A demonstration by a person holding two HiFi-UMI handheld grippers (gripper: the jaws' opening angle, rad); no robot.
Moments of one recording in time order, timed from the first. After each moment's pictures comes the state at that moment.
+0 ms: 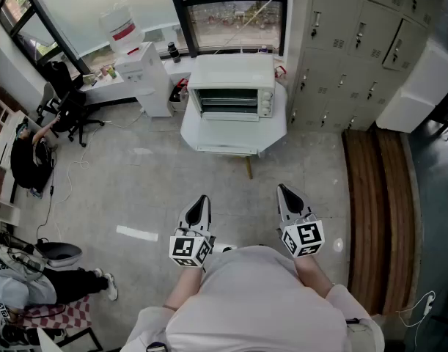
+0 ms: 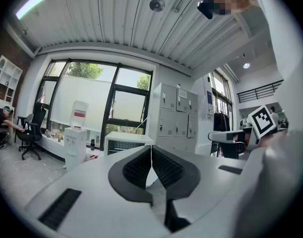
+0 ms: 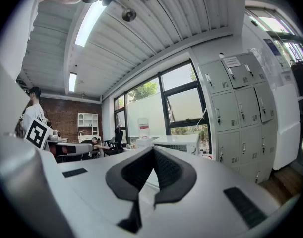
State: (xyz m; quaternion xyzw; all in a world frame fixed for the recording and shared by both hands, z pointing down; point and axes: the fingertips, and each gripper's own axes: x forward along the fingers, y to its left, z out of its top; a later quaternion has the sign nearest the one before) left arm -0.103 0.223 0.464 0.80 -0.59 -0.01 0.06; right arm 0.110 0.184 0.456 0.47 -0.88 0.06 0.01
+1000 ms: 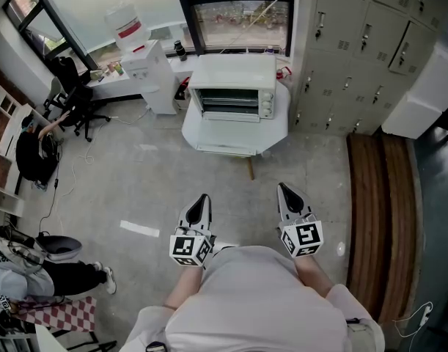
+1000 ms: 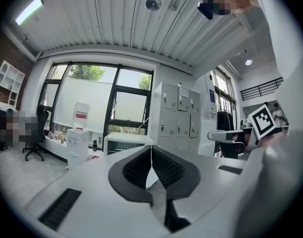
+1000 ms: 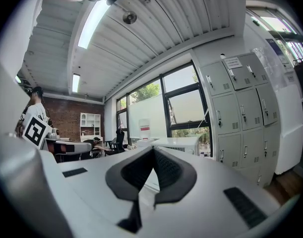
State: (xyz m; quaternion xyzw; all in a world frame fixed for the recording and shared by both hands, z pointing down) left arm -0.078 0.211 0.458 0.79 -0.61 -0.01 0.06; right arm 0.131 0.166 0.451 0.46 -0.89 0.04 0.00
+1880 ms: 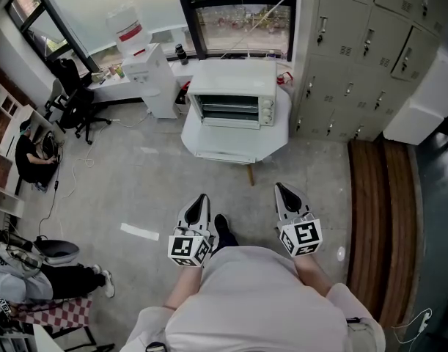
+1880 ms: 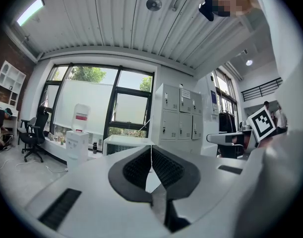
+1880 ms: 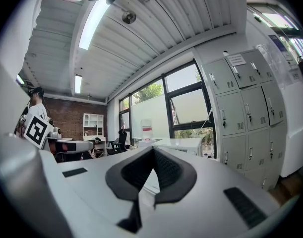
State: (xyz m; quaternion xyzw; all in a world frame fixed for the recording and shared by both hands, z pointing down) left arm -0.076 0.183 0.455 0.79 -0.61 -0.02 0.05; right arm 0.127 0.134 0.452 0.44 -0.90 0.04 0.00
